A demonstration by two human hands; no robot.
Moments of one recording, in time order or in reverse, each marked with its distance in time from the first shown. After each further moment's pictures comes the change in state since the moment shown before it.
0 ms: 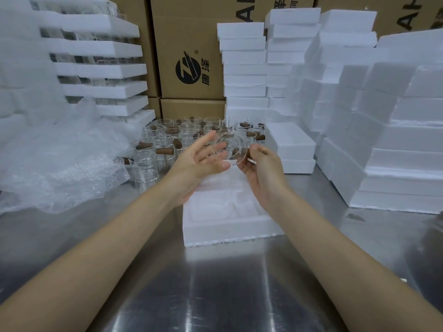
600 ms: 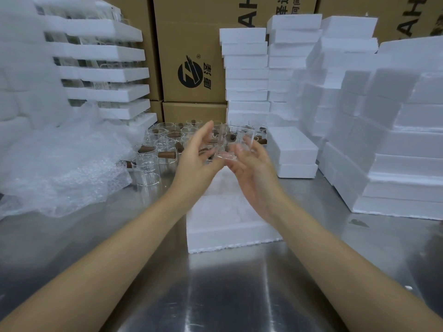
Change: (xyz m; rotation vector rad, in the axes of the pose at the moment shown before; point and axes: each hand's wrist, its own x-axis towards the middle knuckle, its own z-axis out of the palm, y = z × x) left_hand -0.006 0.007 0.017 0.306 0.204 0.302; right_hand -0.012 0.003 0.008 0.089 -0.343 -0.075
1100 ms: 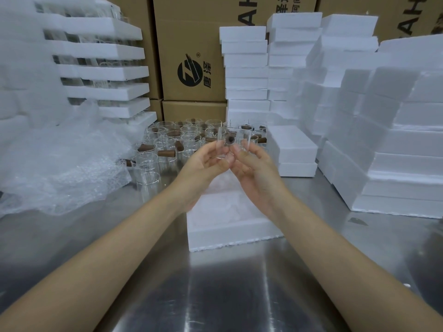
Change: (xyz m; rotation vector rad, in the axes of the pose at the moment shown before) left_hand 0.002 -0.008 -0.001 -0.170 -0.184 -0.255; right_hand 0.005 0.001 -0.010 0.023 0.053 0.090
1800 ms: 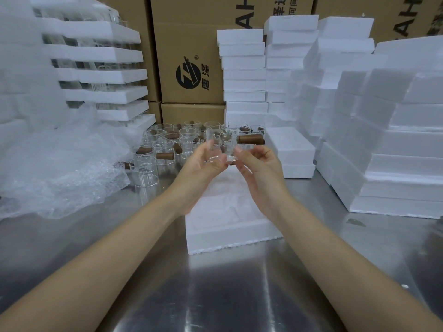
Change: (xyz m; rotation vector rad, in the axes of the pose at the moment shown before) left_hand 0.000 0.001 0.001 -0.022 0.025 -0.006; right_hand 0.000 -0.003 -0.001 -0.073 0.160 -0.138
